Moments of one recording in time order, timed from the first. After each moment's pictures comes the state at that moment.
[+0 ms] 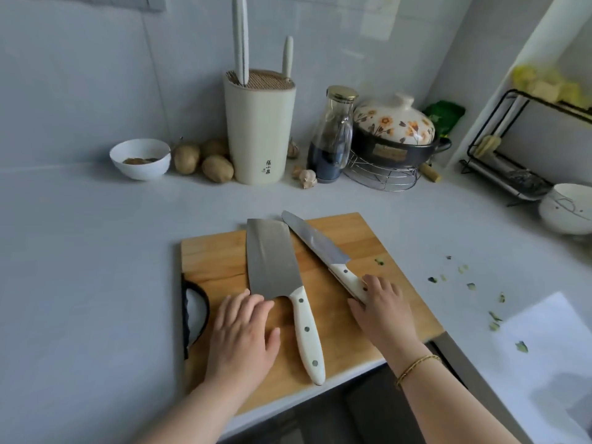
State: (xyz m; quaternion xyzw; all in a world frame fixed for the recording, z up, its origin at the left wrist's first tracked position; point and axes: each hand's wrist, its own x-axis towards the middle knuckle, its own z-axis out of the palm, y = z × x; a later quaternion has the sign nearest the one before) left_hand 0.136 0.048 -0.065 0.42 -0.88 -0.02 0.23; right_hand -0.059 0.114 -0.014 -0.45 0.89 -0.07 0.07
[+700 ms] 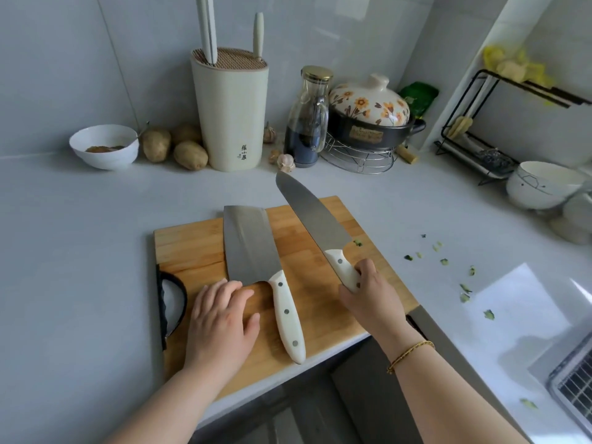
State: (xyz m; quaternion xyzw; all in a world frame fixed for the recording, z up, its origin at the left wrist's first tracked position) left_hand 0.138 0.048 -0.064 0.42 -0.88 -0.02 0.21; right_hand -0.059 0.132 -0.008 -0.40 0.89 -0.19 0.12
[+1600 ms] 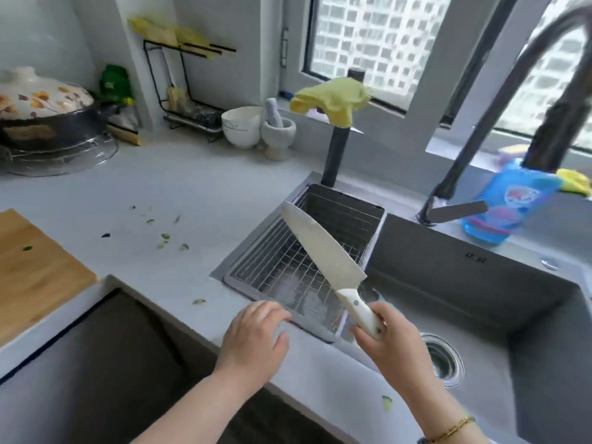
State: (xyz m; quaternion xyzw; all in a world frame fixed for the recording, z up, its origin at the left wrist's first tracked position) left_hand -0.128 0.429 -0.031 0.02 -0.97 -0.21 0.14; right_hand -0.183 0.617 0.003 -0.10 0.94 -0.31 0.05
